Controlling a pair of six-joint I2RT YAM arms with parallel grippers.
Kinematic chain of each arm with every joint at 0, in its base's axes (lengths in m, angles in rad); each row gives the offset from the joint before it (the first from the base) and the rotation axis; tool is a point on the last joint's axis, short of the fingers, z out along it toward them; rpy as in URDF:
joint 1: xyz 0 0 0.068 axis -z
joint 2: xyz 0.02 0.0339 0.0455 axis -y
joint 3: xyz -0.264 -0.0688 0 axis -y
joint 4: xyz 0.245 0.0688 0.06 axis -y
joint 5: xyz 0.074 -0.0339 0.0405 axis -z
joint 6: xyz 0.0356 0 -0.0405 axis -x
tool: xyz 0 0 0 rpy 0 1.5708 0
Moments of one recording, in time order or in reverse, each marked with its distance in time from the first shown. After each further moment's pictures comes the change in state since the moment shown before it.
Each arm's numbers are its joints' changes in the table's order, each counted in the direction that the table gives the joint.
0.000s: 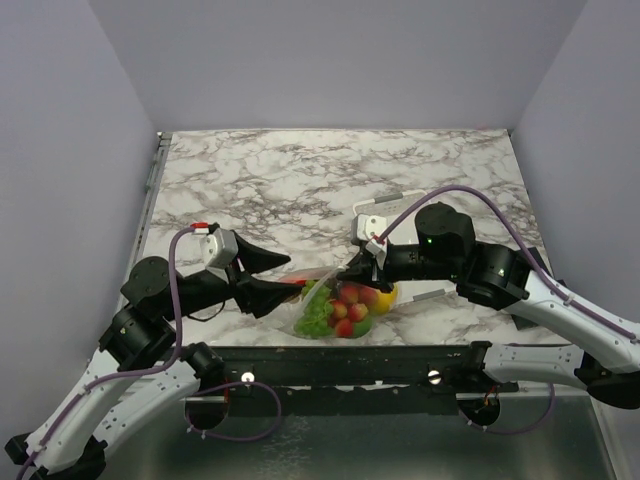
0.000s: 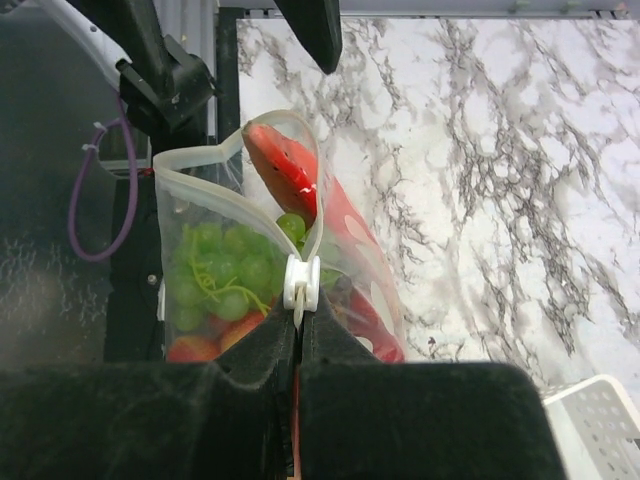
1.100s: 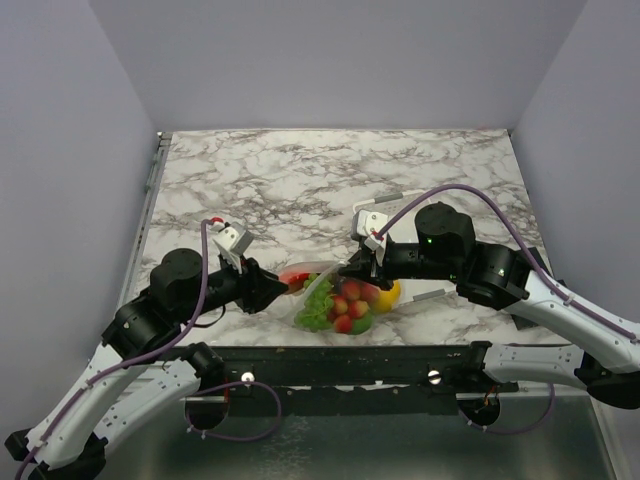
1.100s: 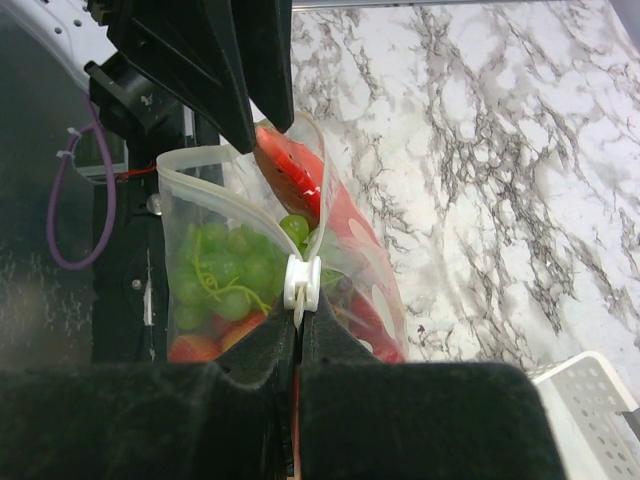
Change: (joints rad) left arm 0.000 -0.024 0.024 -0.403 -0.265 0.130; right arm 0.000 0.000 0.000 -0.003 0.074 -0.019
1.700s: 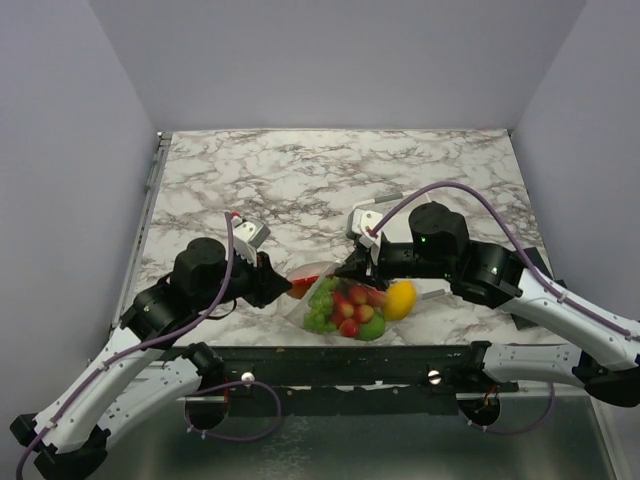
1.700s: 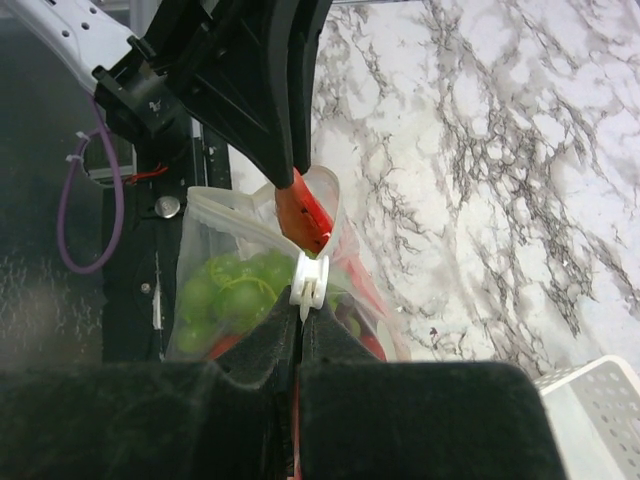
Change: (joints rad) left arm 0.000 -0.103 -0.014 -0.010 -0.009 0.018; right arm 0.000 -0.019 -0.005 0.015 -0.008 -0.033
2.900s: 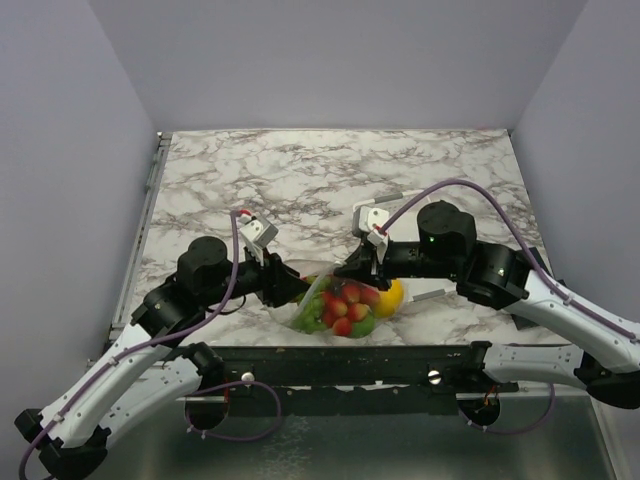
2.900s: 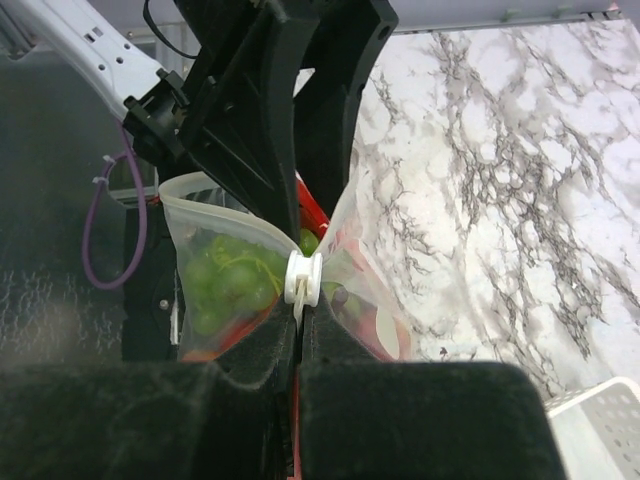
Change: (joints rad) left arm 0.000 -0.020 -0.069 0.224 0.140 0.000; right arm 0.000 0.013 0.007 0.031 -0.043 -0.025
